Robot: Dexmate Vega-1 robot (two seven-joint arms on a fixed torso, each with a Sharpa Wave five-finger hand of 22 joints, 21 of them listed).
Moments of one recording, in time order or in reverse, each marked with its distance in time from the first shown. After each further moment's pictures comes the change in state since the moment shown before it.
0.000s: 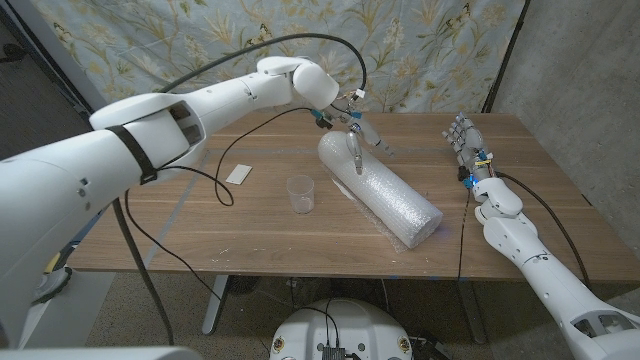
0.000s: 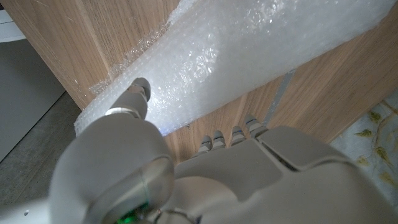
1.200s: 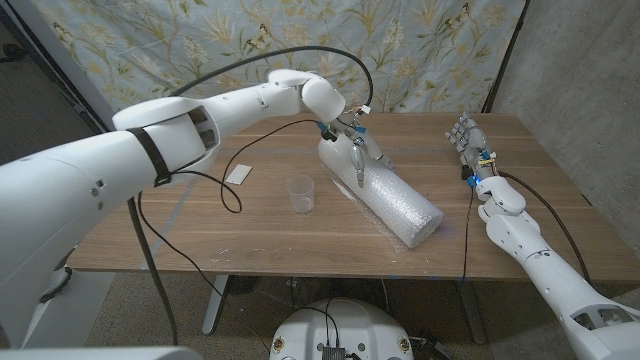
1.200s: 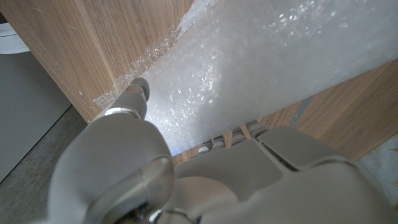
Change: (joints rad) left arm -0.003 -0.084 0.080 0.148 0.007 -0.070 0.045; left_hand 0.000 0.000 -0.005 0.005 -0.009 0.000 0.000 0.000 0.000 0.000 0.000 0.000 0.005 0.000 0.000 0.000 0.000 -0.005 -0.005 -0.004 0.000; right arm 0.026 -0.002 0.005 0.049 0.029 -0.010 0.027; right_hand -0.004 0.004 0.001 0.000 0.000 0.000 0.000 0.004 0.000 -0.004 0.004 0.000 0.000 0.000 0.000 0.000 0.000 0.000 0.000 0.004 0.000
